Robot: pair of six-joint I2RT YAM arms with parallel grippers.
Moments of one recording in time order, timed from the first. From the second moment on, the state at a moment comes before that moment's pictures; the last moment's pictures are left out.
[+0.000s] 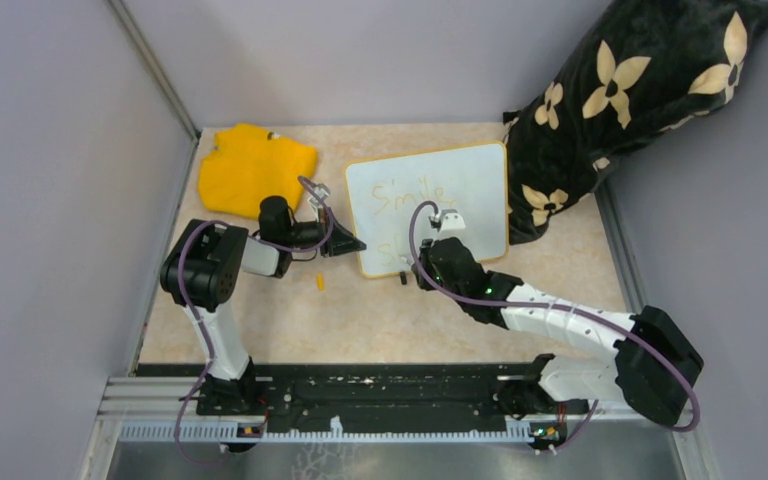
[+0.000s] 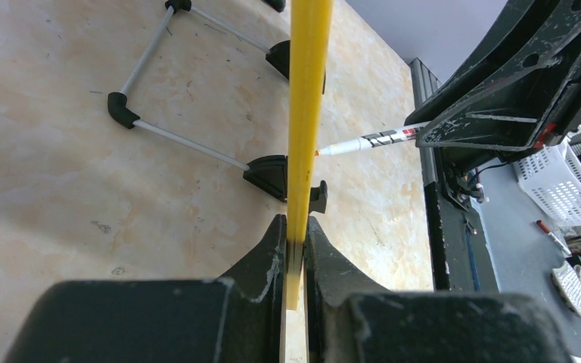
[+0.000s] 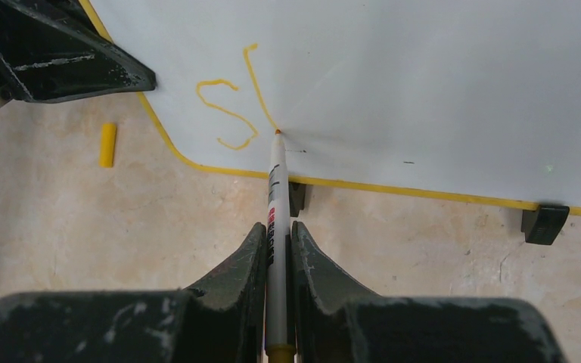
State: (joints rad) left arm -0.24 1.92 0.70 1.04 1.15 -0.47; right arm 0.87 1.18 0.65 -0.03 0.33 0.56
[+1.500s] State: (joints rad) left arm -0.24 1.92 0.71 1.02 1.16 -0.46; right arm 0.87 1.20 0.69 0.01 0.29 0.53
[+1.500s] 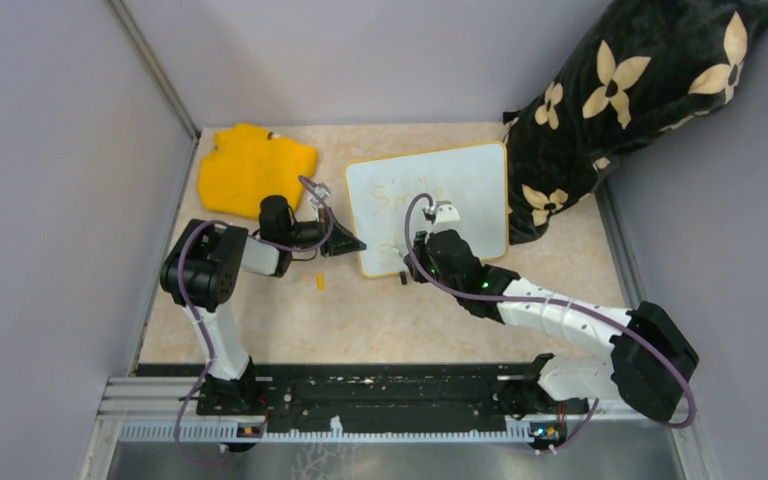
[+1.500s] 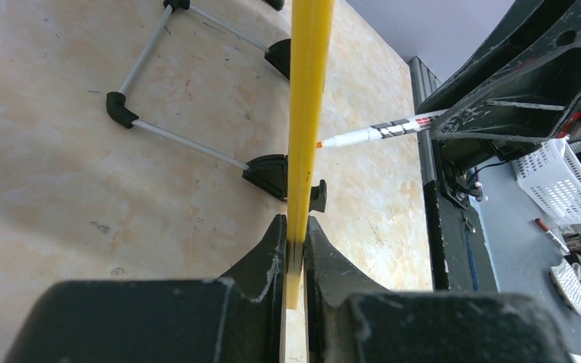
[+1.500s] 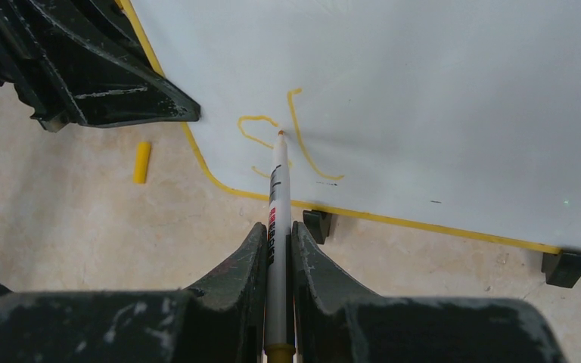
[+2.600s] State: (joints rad) left arm -0.24 1.92 0.72 1.01 1.15 -0.46; right arm 0.82 1.07 0.65 -0.07 0.35 0.52
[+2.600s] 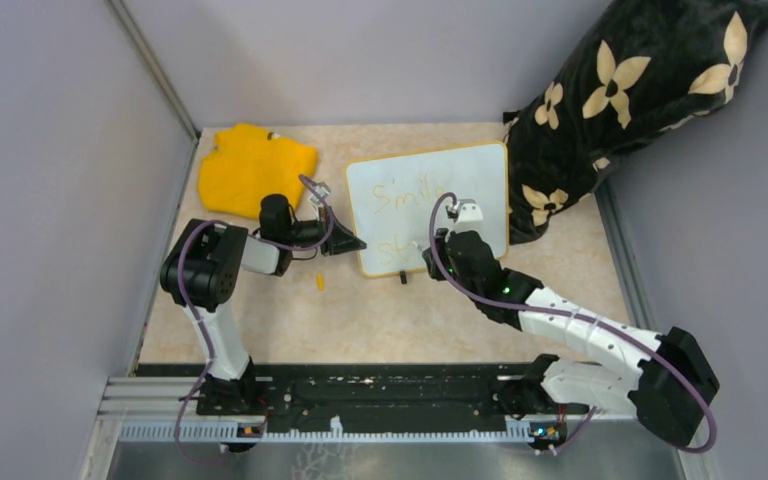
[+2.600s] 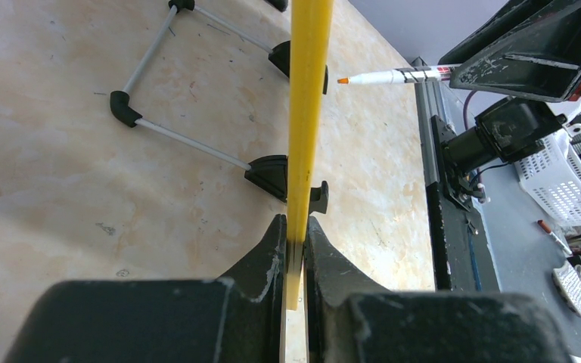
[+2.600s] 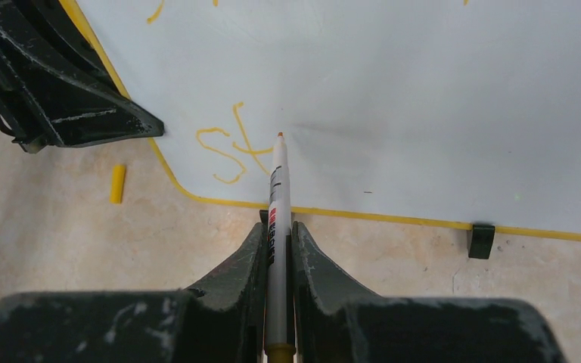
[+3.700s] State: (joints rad) left arm -0.24 1.92 0.72 1.00 1.15 -0.46; right arm 0.82 1.14 0.66 -0.07 0.35 0.52
